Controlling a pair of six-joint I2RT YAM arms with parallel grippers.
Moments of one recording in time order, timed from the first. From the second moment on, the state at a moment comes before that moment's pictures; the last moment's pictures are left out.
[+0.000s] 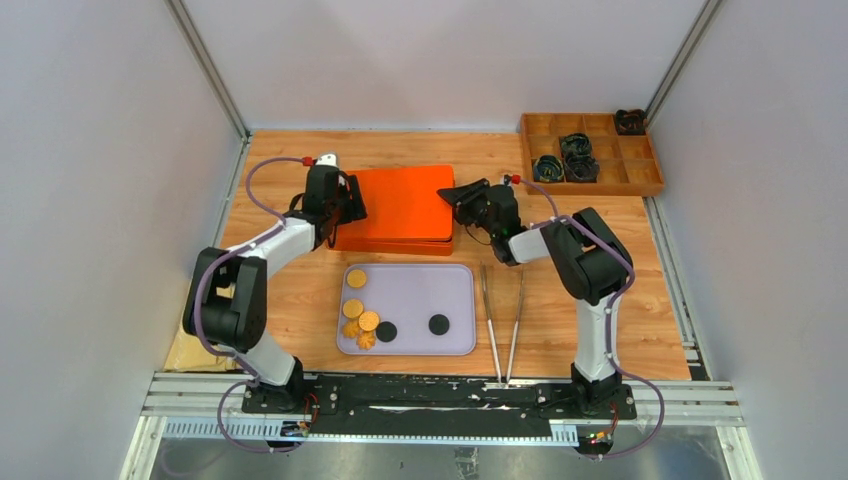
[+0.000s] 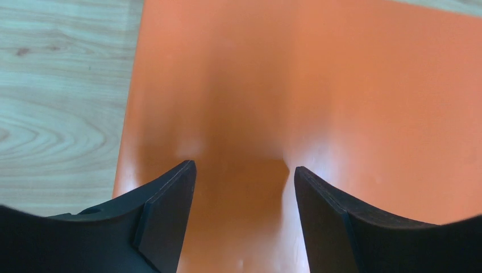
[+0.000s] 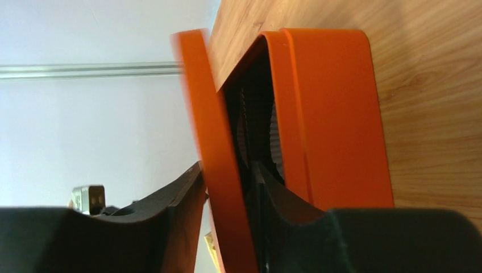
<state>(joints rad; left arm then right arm) -0.22 1.57 0.92 0.03 -0.11 -0.38 0.46 2.04 0.97 0.86 -0.10 1.39</state>
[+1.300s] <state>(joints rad) -0.28 1.27 1.09 -0.21 -0.37 -0.40 0.48 1.86 1.41 -0.36 0.25 0.71</state>
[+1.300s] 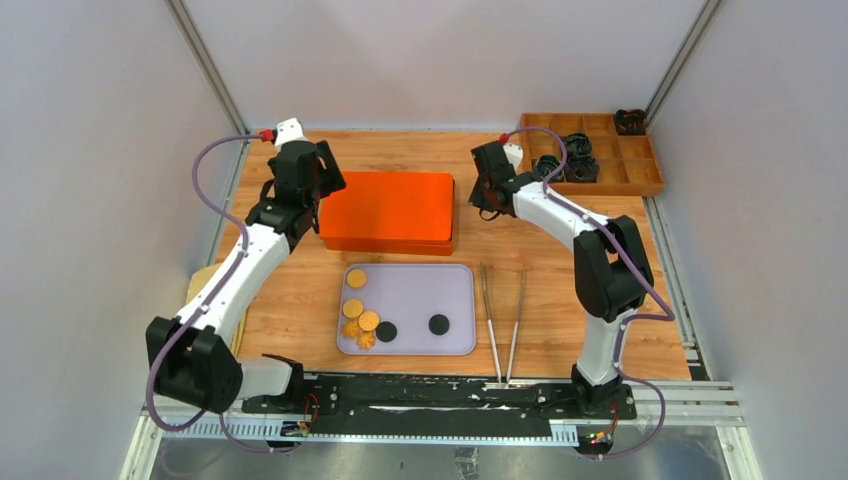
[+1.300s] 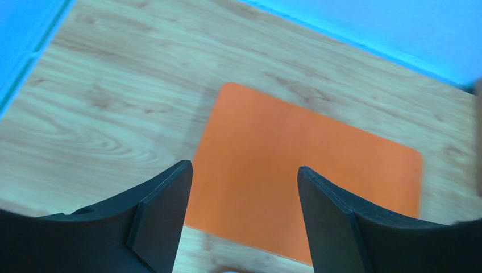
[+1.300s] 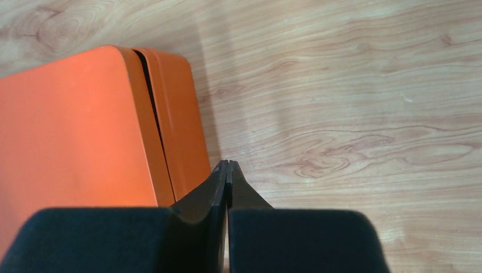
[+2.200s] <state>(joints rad) -0.17 1.74 1.19 -0.31 -0.45 -0.45 0.46 2.09 1.56 -0.48 0.17 0.64</state>
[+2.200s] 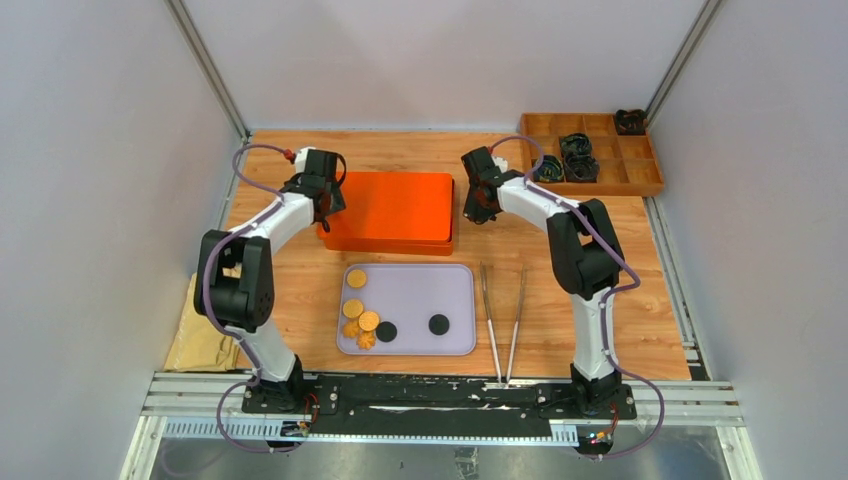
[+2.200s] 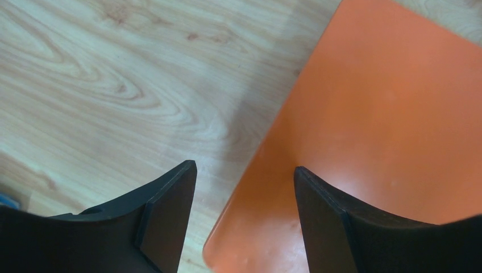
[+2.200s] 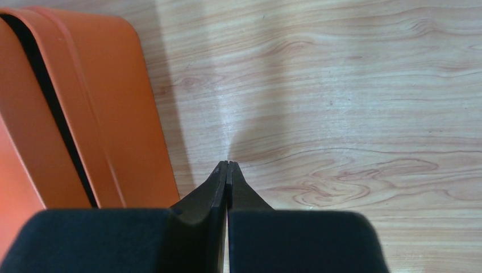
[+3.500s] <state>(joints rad) -0.11 1.85 1.28 -0.39 -0.36 -0.50 0.41 2.21 1.72 -0.53 -0.03 0.58</state>
